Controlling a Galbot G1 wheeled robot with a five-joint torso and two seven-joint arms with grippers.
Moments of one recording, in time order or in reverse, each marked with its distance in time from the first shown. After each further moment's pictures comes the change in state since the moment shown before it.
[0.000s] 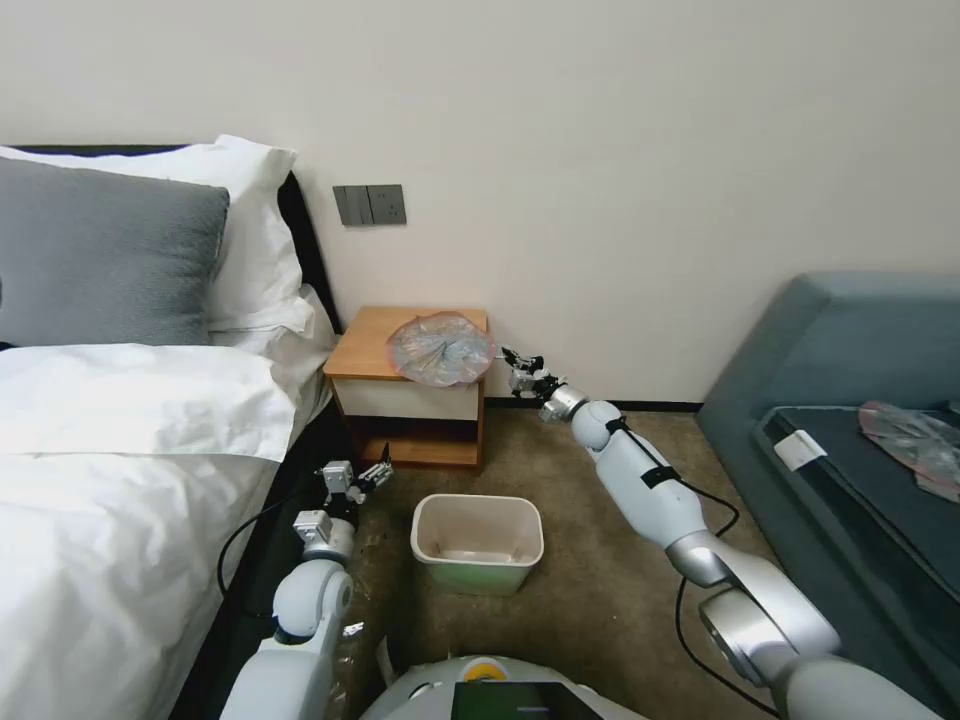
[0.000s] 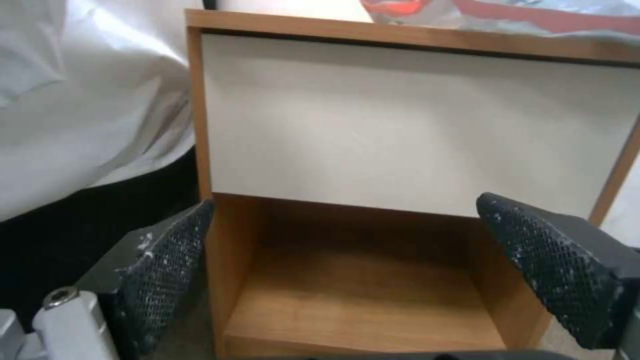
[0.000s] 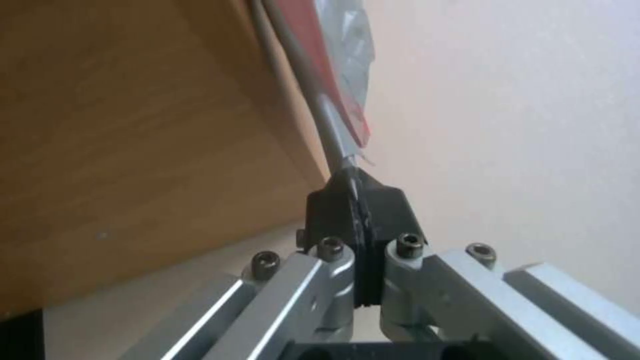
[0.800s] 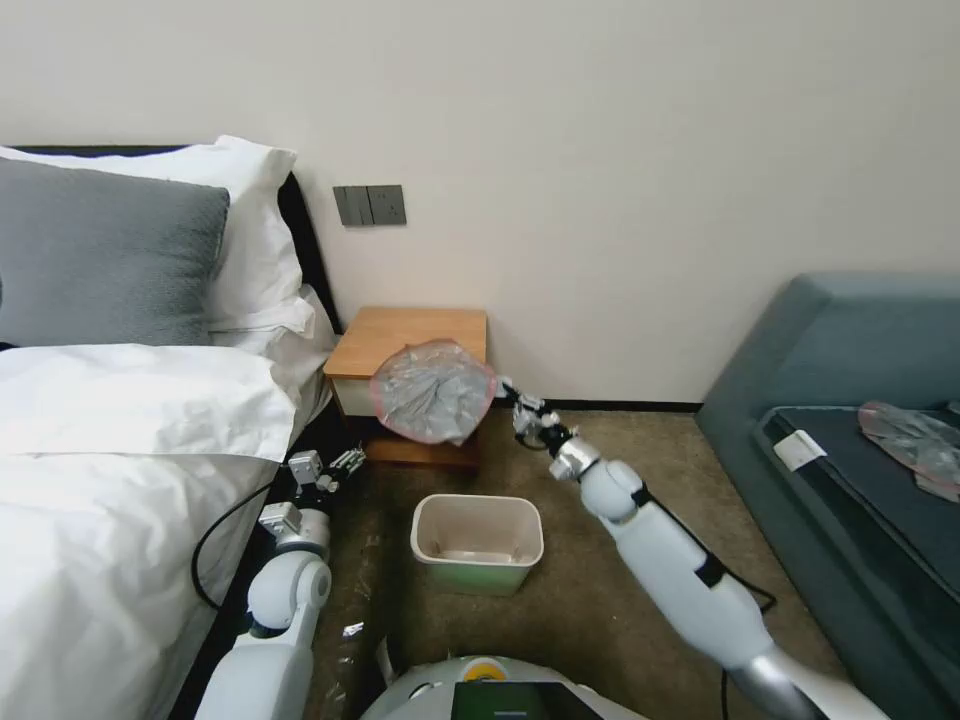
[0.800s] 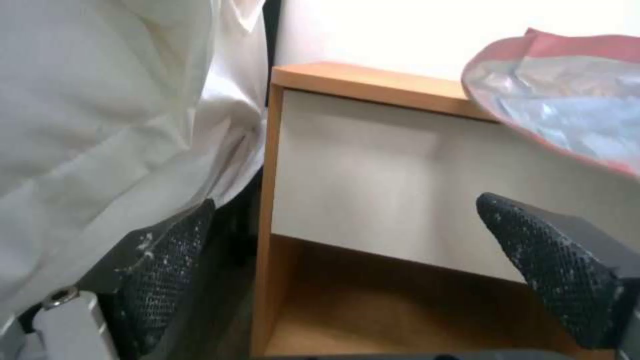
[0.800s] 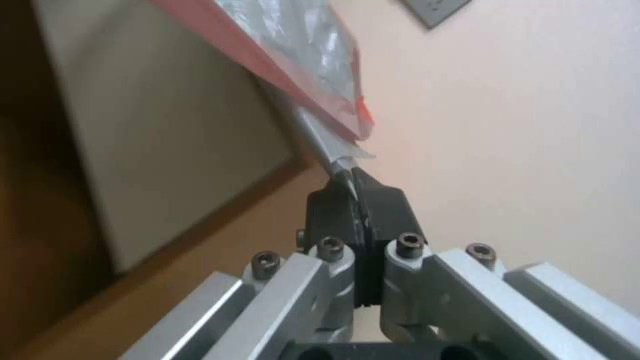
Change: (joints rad) left arm -0.015 0.021 -0.077 -0.032 -0.106 0.004 -0.030; right arm -0.428 -0.123 0.066 0.515 0.213 -0.165 -0.029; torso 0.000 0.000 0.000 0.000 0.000
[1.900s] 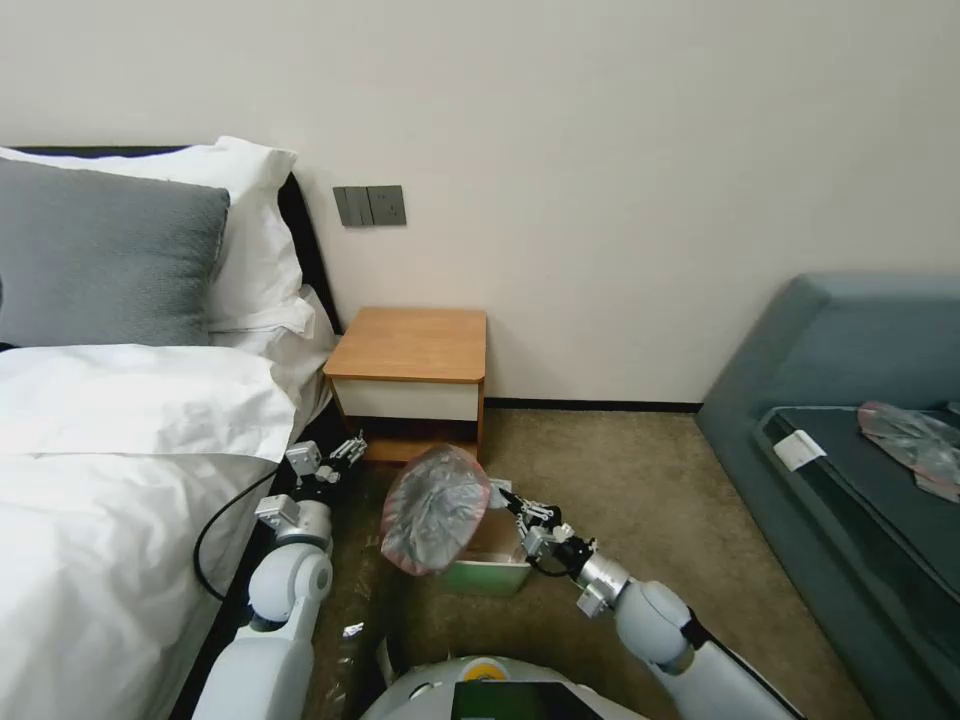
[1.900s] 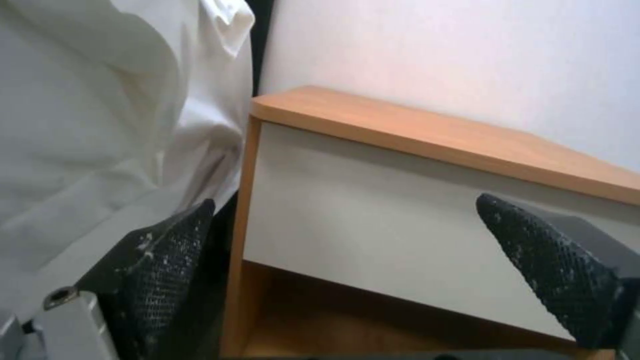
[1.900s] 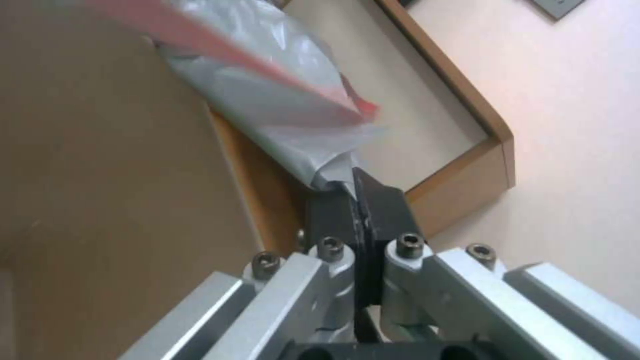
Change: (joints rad) left arm -0.021 0.012 0.022 -0.028 -0.064 0.003 -0.015; right arm -0.529 -0.104 0.113 0.282 -0.033 0.061 -0.031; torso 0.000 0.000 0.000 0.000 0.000
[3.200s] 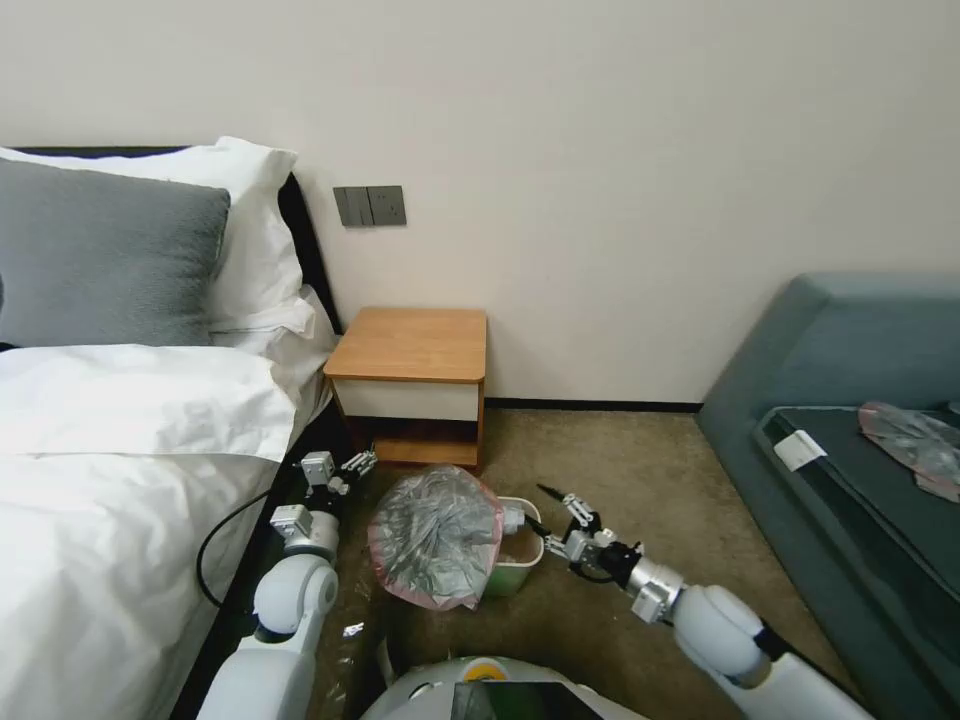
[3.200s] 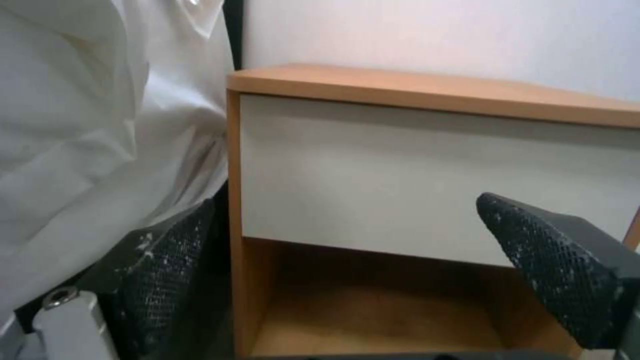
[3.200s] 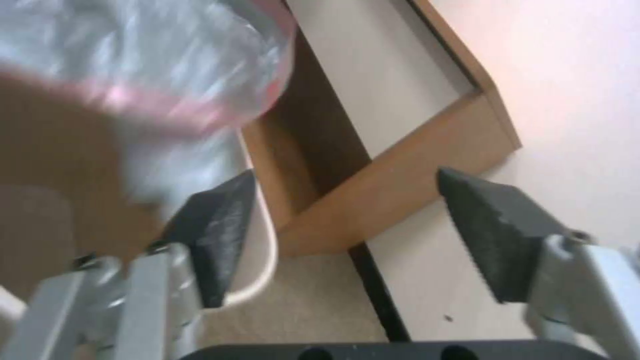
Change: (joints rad) left arm 0.038 0.023 0.033 0.008 0.114 -0.007 0.011; right arm -0.155 -0.168 0.205 0.107 0.194 -0.005 -0.117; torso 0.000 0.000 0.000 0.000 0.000
